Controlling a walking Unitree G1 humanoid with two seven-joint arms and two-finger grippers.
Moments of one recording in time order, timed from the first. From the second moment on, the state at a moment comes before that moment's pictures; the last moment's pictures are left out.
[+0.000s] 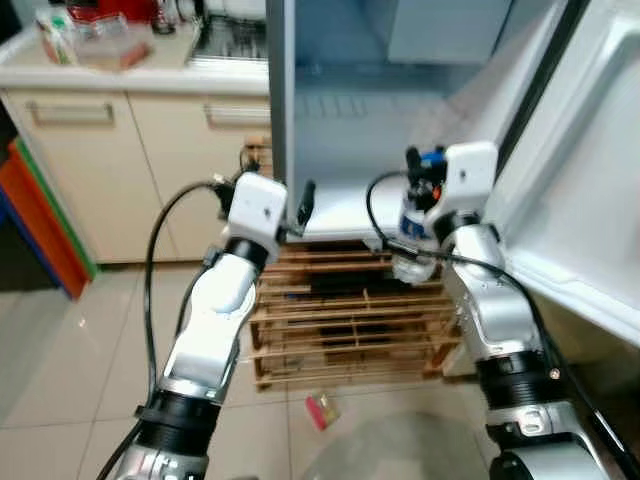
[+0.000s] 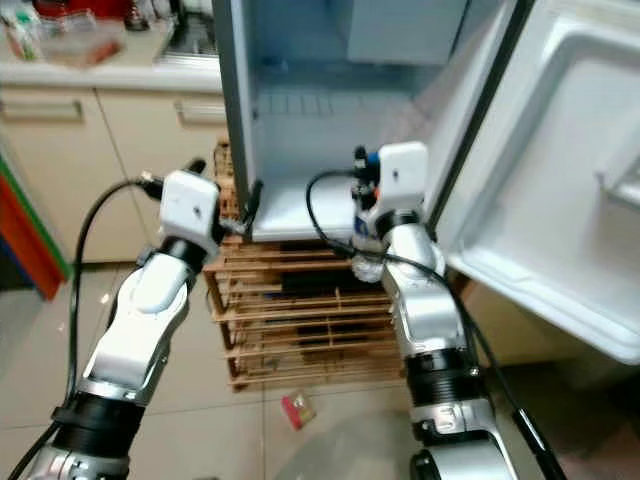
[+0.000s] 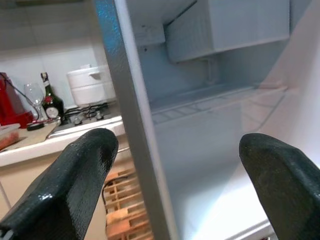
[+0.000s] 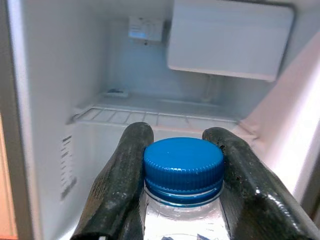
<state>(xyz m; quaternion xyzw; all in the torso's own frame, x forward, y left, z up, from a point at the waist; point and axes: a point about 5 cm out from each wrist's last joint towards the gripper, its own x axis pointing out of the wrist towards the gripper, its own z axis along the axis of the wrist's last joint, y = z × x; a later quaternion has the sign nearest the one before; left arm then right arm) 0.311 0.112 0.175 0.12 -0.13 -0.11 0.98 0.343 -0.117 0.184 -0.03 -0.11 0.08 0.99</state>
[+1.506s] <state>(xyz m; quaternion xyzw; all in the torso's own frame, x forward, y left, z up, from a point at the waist) 0.270 0.099 0.128 0.19 -0.08 -0.19 0.96 0.396 -0.092 0.201 -0.07 -0.11 0.08 0.99</state>
